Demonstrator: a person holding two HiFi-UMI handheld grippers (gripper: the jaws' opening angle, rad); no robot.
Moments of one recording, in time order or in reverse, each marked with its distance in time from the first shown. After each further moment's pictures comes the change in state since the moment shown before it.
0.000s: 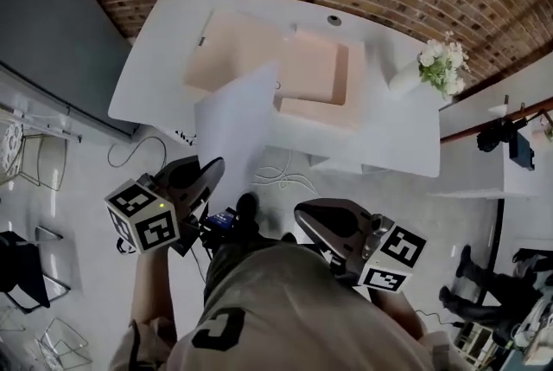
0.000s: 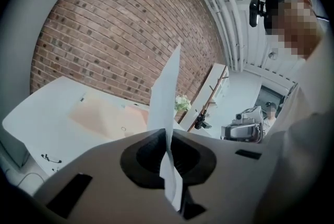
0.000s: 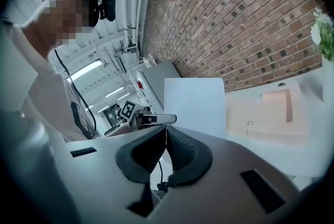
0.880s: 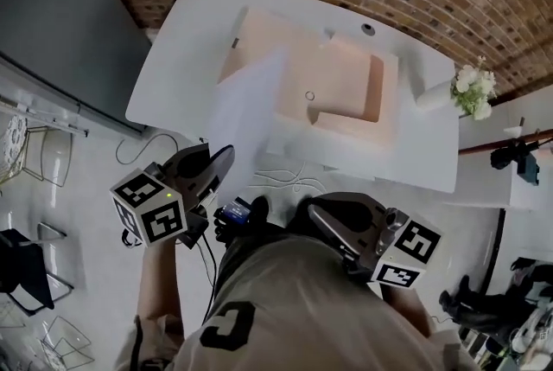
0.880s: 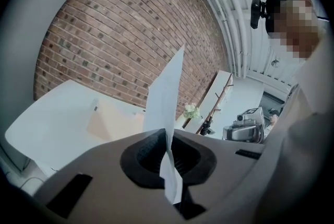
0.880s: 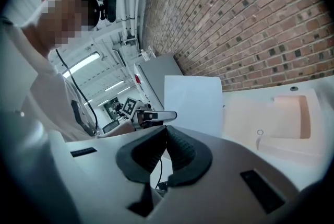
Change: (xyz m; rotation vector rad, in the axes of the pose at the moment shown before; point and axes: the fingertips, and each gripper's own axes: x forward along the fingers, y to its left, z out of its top) left arm -0.036 0.088 0.024 -0.043 -0.045 0.000; right arm 0.094 -0.004 0.013 -0.032 0.089 0.006
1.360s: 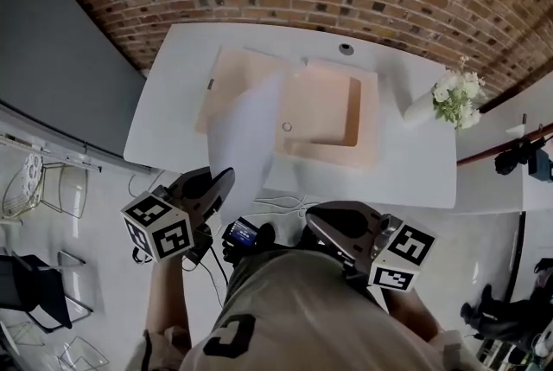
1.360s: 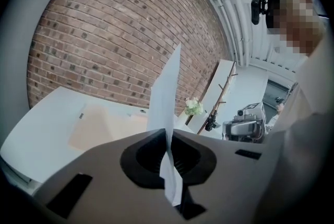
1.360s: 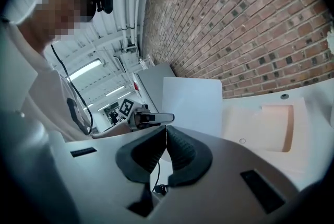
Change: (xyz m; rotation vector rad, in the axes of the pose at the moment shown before) left arm 0.077 -0.038 0.017 0.081 0.058 0.045; right arm -0.062 -0.062 0.022 0.000 -0.072 0.014
